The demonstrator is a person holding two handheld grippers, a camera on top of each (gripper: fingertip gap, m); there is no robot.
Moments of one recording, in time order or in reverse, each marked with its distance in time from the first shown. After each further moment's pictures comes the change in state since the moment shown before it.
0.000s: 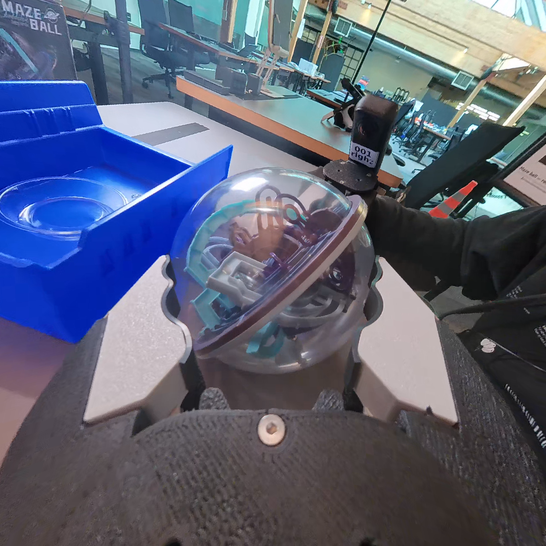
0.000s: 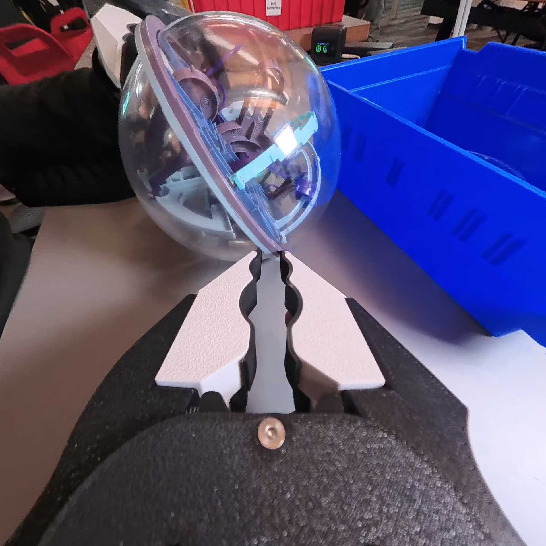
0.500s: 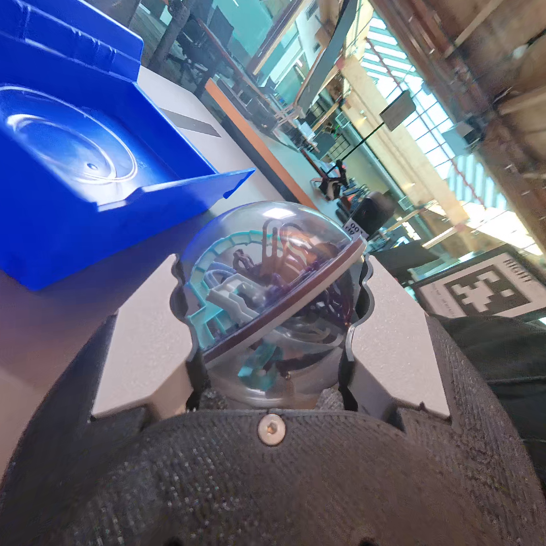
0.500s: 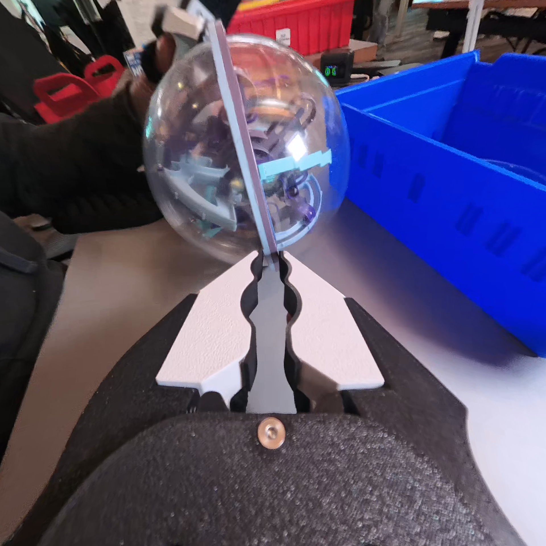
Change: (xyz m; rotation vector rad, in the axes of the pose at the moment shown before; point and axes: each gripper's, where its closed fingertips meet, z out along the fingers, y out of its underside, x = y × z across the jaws) left arm -0.024 -0.018 -0.008 0.114 0.015 -0.466; right arm -0.016 -0.014 0.007 0.064 -0.039 0.059
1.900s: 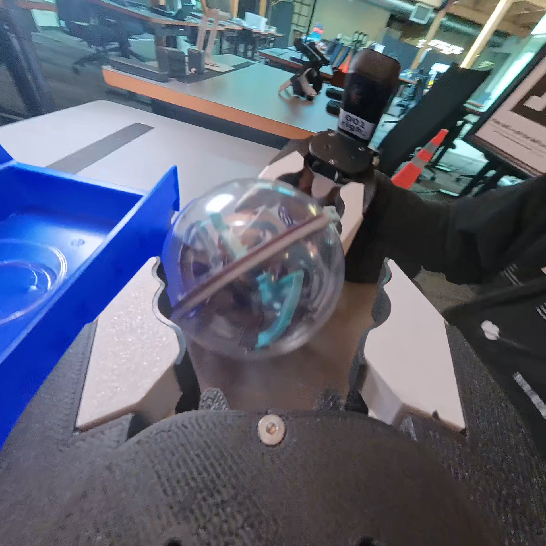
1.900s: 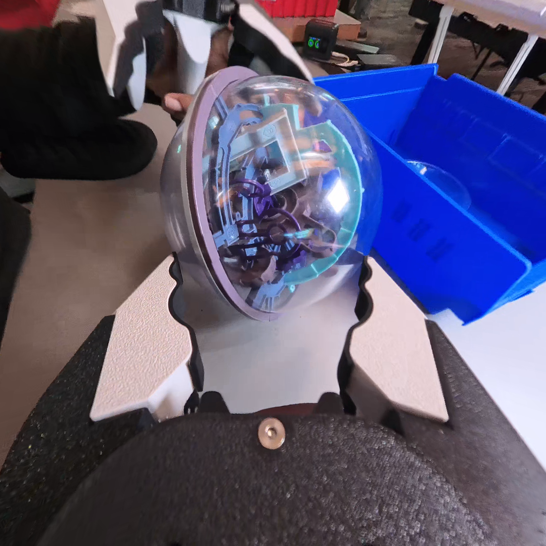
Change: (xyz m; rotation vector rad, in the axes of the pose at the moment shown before) left arm 0.048 0.033 0.056 -0.249 0.110 0.579; right arm 0.013 0.000 -0.042 -0.123 0.101 -0.167
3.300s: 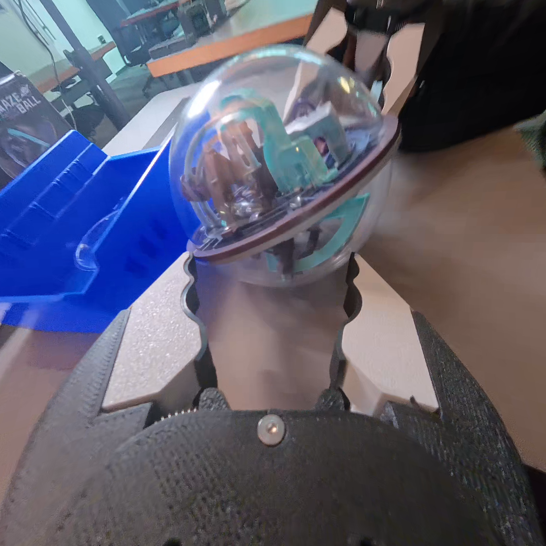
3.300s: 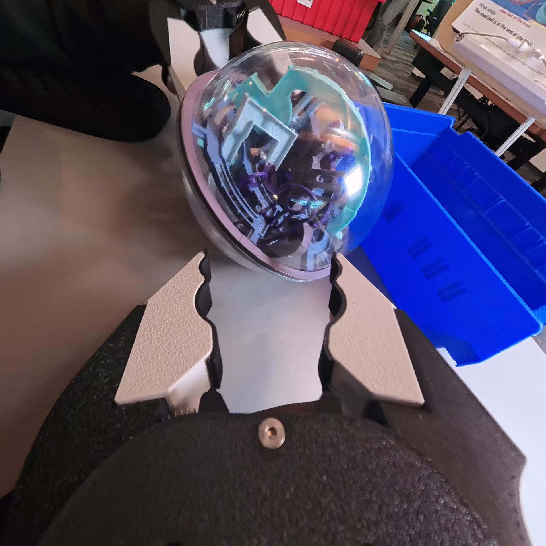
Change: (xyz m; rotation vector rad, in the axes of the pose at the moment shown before) left arm -0.019 0.072 -0.059 -0.157 -0.209 0.417; right arm -0.027 0.003 0.014 0.009 0.020 -0.235
